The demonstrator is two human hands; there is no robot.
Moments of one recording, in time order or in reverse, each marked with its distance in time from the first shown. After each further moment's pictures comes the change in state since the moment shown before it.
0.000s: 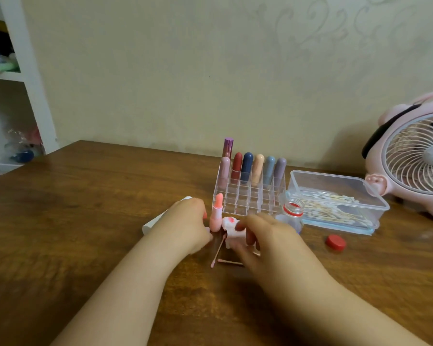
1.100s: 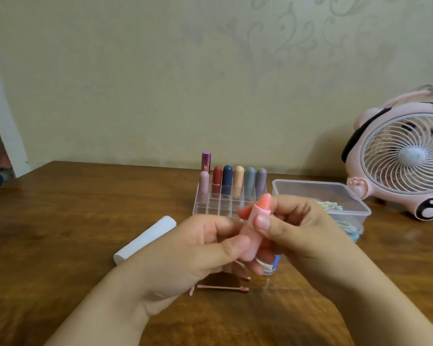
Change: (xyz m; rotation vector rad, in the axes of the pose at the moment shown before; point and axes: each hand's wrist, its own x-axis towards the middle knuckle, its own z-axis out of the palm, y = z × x) left_hand -0.031 0.017 -0.009 -1.108 -0.508 0.507; right_hand 0.004 0.020 -0.057 1.256 -0.081 0.042
